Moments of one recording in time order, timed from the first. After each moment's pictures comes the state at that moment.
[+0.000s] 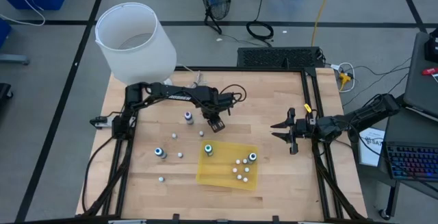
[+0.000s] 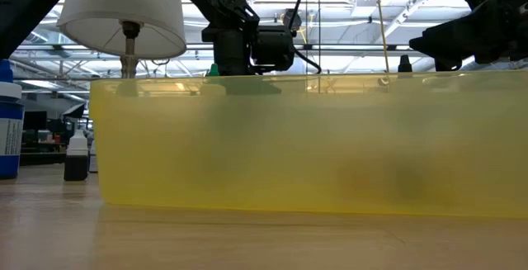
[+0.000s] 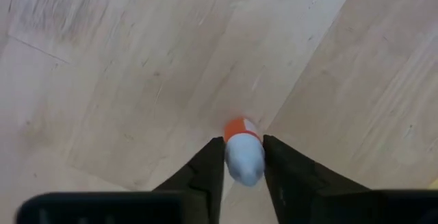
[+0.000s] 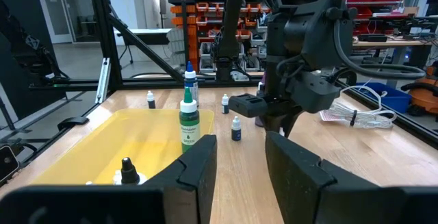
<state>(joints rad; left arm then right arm) 0.20 2.09 1.56 -0.93 0.04 -0.30 0.36 0.34 0.01 0.31 0.39 0.04</state>
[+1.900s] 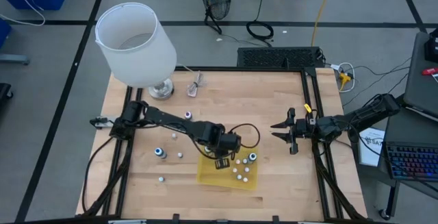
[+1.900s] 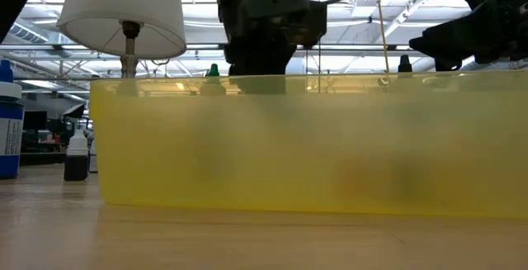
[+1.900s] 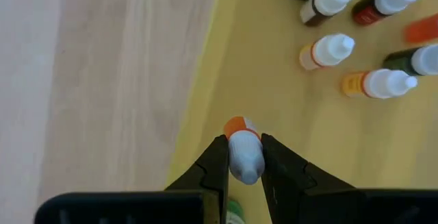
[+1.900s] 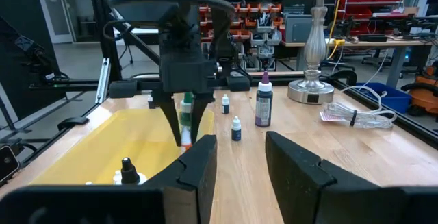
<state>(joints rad) -0.19 2.09 1.69 -0.83 -0.05 -0.34 0.36 0.34 0.02 0.31 0.39 0.04</state>
